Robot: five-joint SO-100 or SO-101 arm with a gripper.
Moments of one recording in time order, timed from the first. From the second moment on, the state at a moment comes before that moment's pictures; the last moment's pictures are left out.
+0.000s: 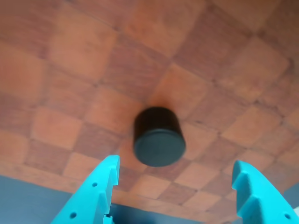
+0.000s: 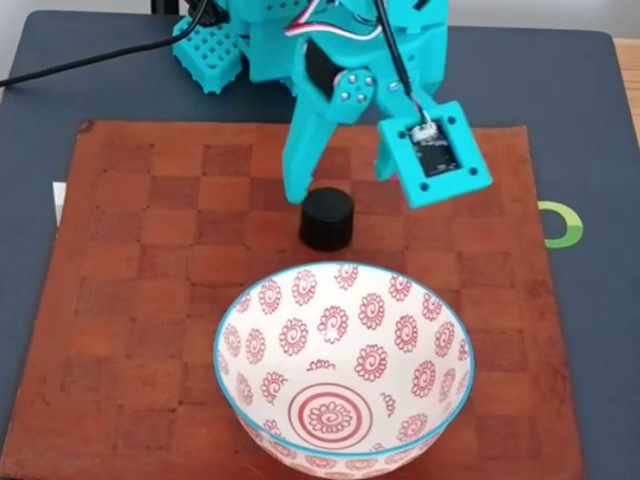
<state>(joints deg) -21.9 101.2 119.4 76.0 85.1</state>
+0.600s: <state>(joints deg) -23.9 94.1 119.4 73.5 85.1</state>
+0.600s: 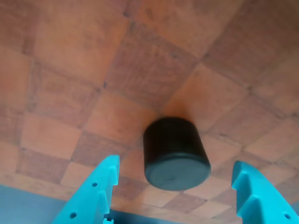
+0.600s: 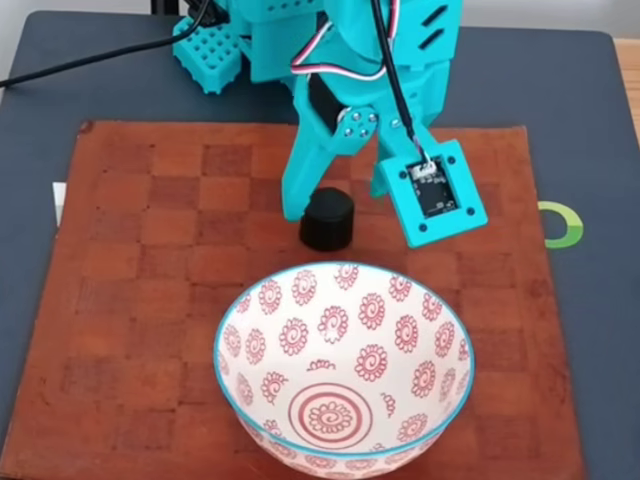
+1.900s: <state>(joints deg) -22.9 89.6 119.4 74.1 85.7</state>
